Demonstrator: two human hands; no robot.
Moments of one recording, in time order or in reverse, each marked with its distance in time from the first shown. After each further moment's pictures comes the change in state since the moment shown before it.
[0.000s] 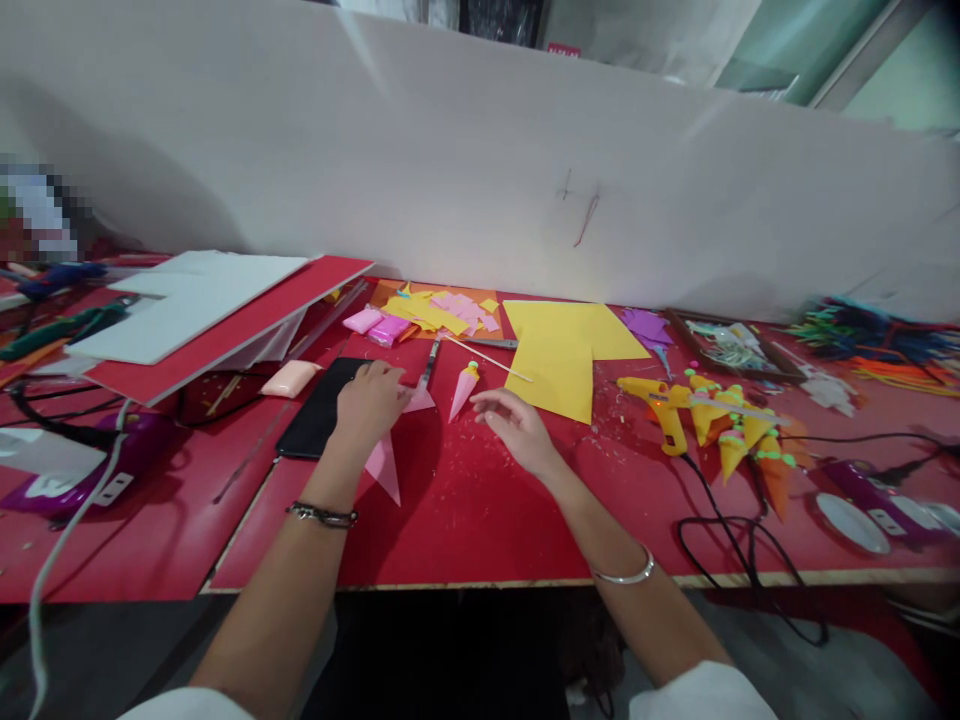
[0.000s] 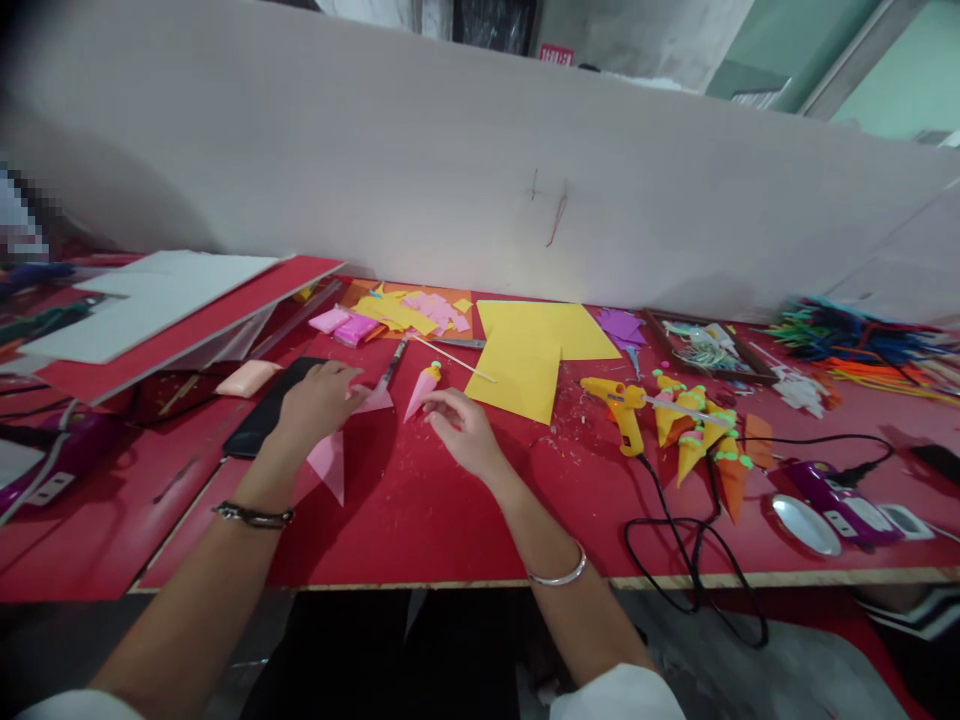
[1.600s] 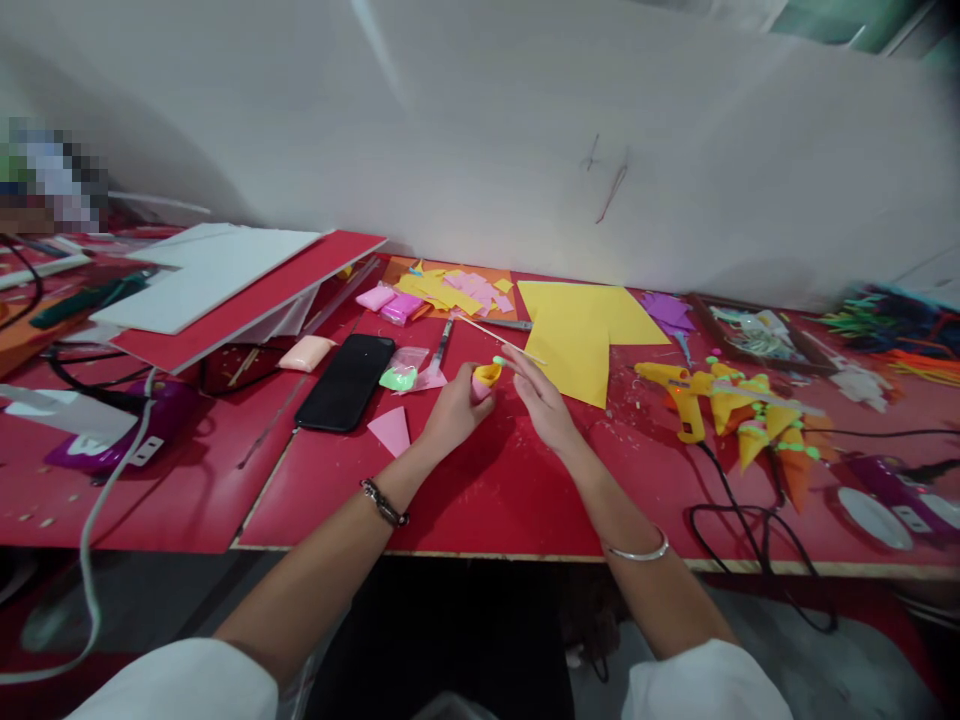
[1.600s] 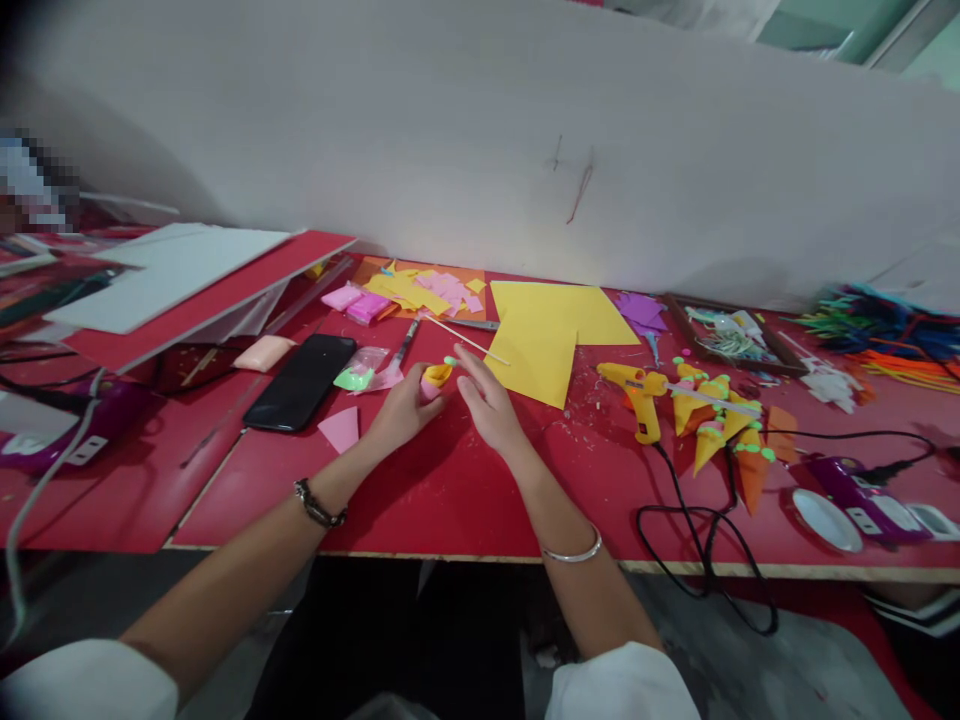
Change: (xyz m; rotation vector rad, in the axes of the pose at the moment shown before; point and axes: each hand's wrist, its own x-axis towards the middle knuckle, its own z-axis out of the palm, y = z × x) left_hand -0.022 0.076 0.027 -0.867 -0.030 0.056; right_hand 0.004 0.003 -0.010 -0.117 0.029 -0.052
